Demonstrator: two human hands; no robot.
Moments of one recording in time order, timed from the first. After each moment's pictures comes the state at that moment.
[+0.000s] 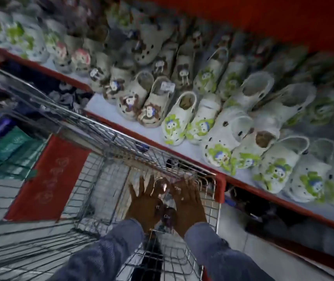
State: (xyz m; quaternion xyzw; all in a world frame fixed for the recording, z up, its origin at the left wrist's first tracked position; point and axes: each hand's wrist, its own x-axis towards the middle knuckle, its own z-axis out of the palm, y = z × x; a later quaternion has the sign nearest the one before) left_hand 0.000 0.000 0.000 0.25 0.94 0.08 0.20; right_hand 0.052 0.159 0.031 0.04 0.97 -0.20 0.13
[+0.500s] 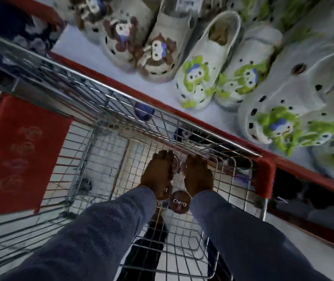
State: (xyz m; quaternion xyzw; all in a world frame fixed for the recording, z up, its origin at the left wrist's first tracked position) left_hand -0.056 0.021 -0.092 0.21 0.91 0.21 0.30; right_hand -0.006 0.150 -0.100 0.18 0.94 -0.12 0.27
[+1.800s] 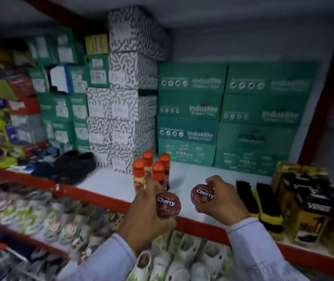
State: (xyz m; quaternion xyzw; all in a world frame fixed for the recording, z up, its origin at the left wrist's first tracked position) left_hand -0.093 0.161 0.488 0.33 0.84 0.41 -0.10; right_hand -0.033 0.368 0.517 0.18 0.92 -0.31 -0.15
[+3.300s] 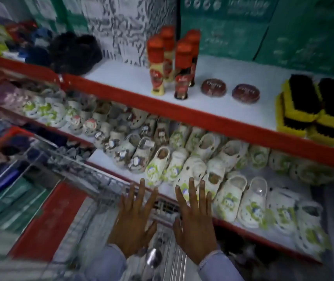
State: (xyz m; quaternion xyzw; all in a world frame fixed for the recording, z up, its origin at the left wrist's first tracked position) left_hand 0.003 0.046 0.204 0.28 0.95 0.09 0.01; right_hand 0.068 0.231 0.235 0.03 0.99 -0.14 -0.06
